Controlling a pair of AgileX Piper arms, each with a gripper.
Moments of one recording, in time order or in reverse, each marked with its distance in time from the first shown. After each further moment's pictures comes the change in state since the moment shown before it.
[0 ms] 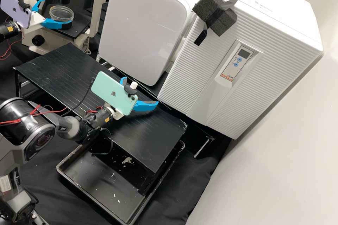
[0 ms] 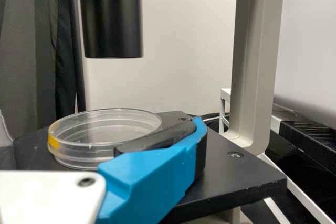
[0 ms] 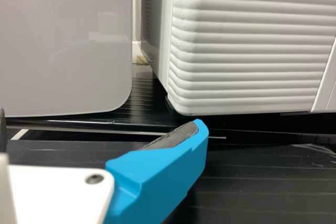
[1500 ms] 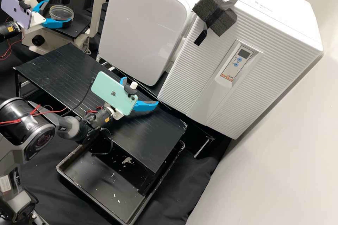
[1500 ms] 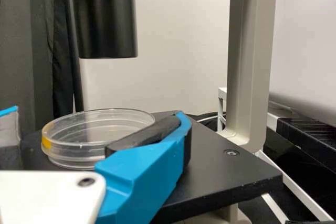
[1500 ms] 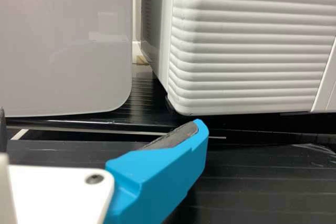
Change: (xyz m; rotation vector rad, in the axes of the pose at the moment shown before) left arm 0.000 0.000 -0.001 0.020 -0.012 -0.004; right arm 0.000 0.000 0.000 0.000 0.000 0.000
